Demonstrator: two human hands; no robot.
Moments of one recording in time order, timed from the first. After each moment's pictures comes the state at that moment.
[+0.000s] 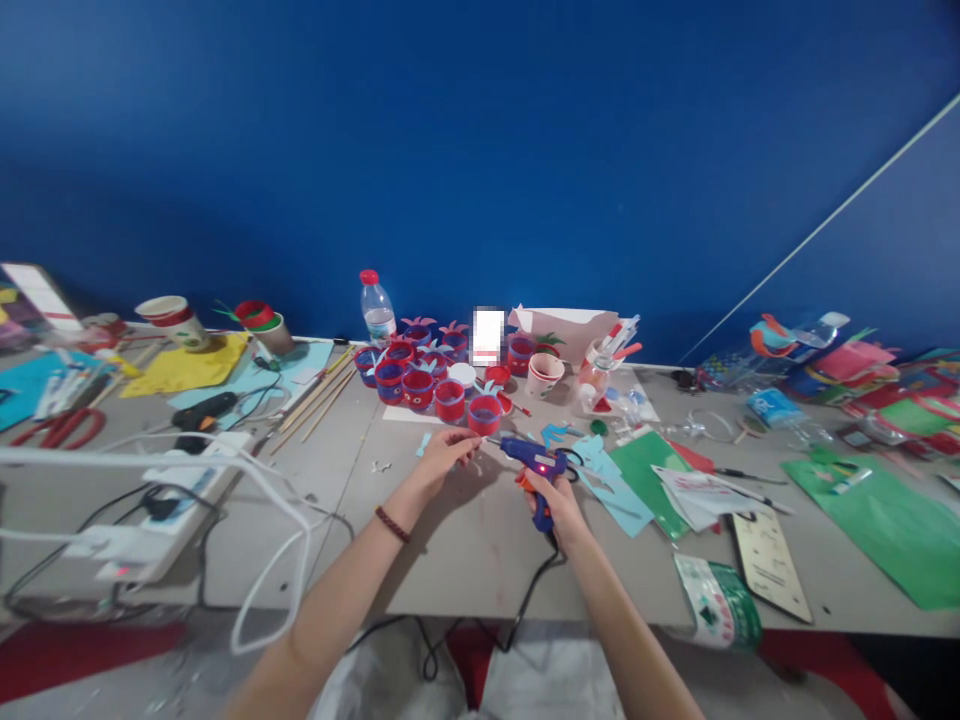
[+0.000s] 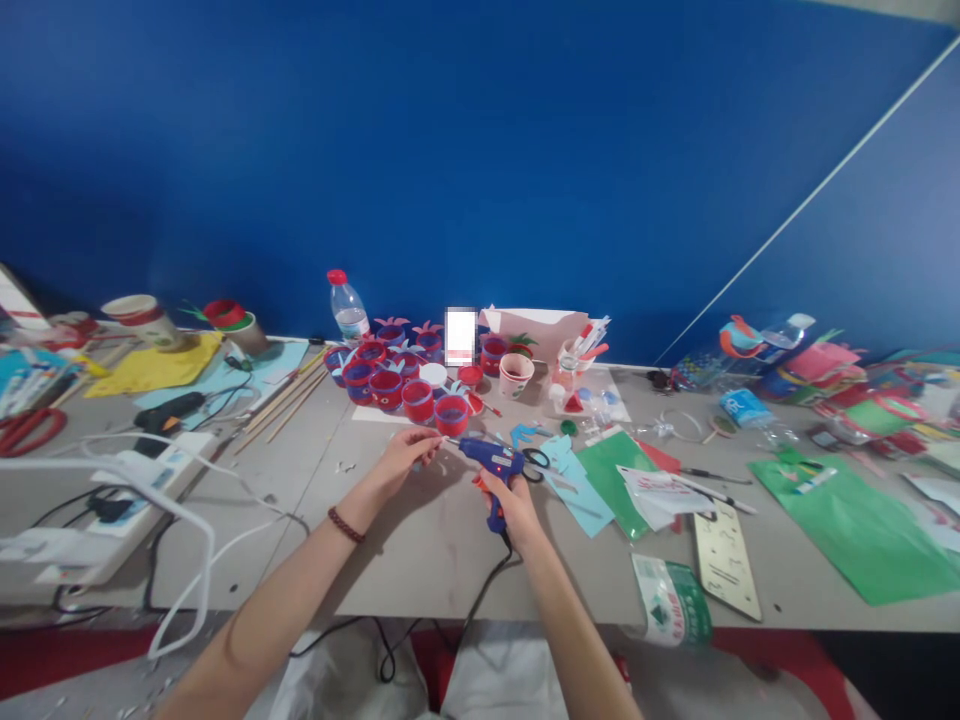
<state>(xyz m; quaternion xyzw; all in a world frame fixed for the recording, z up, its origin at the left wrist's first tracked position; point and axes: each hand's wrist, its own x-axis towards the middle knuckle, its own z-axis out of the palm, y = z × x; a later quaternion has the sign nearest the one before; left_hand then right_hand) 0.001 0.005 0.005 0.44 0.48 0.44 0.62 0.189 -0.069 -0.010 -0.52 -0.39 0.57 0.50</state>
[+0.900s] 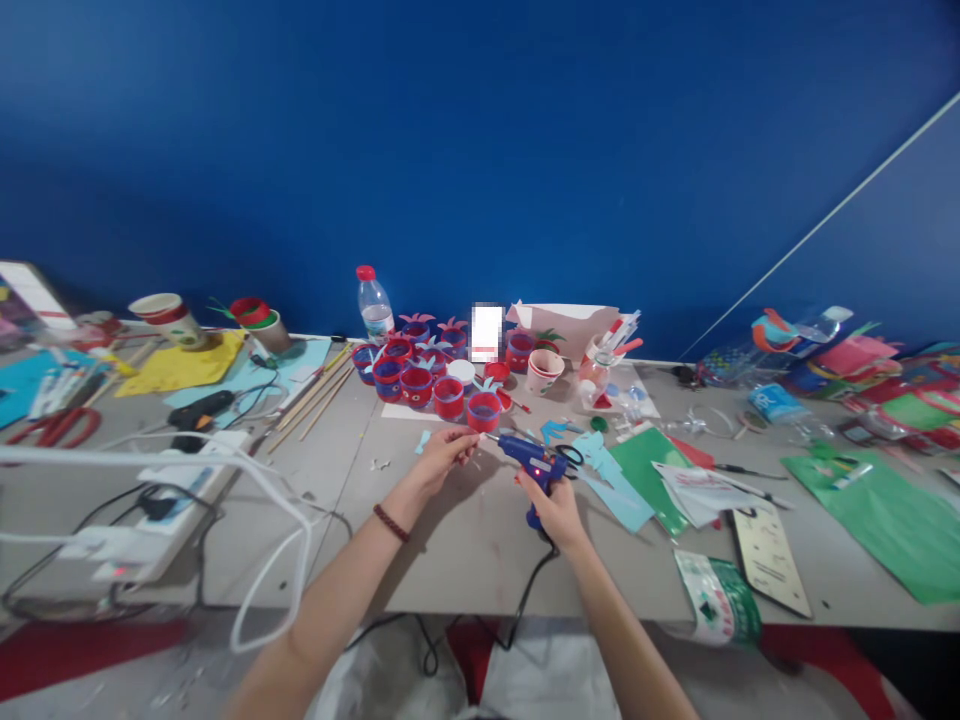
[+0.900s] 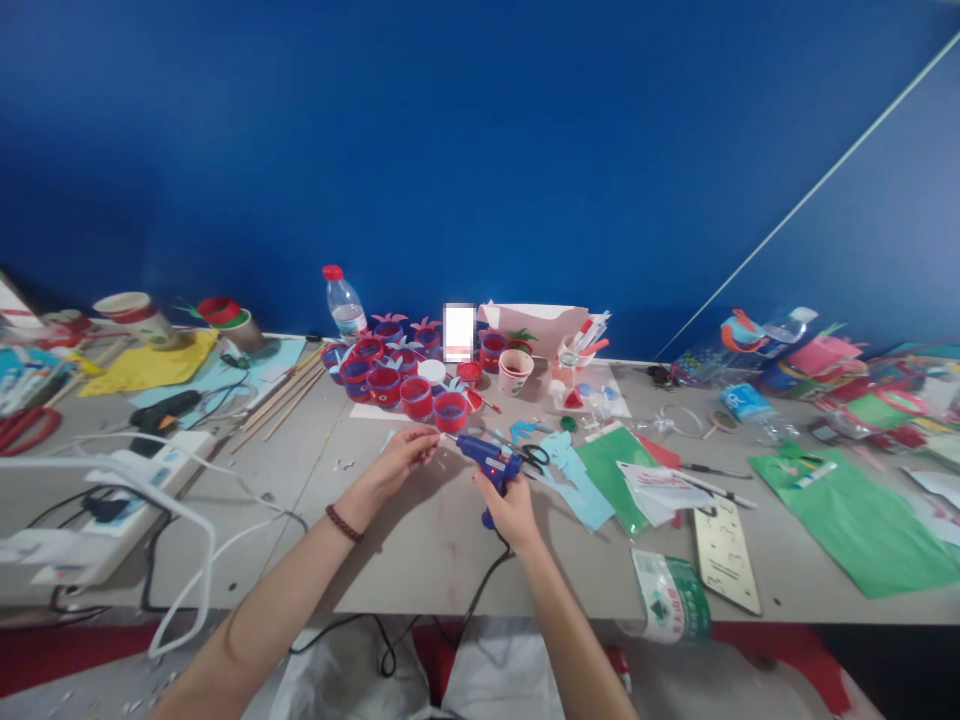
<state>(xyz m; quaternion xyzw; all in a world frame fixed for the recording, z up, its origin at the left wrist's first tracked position) 0.001 0.003 0.008 0.39 0.46 0.43 0.67 0.186 -0.072 -0.010 -0.59 -0.50 0.41 0.49</state>
